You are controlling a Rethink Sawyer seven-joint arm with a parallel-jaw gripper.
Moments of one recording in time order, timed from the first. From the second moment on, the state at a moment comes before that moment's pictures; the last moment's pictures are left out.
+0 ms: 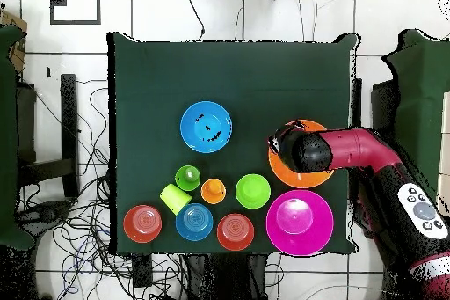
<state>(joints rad) -0.94 -0.51 0.66 1.64 -0.82 0.58 1.33</state>
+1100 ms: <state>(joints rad) -0.90 -0.53 0.67 1.64 -0.81 0.71 1.33</state>
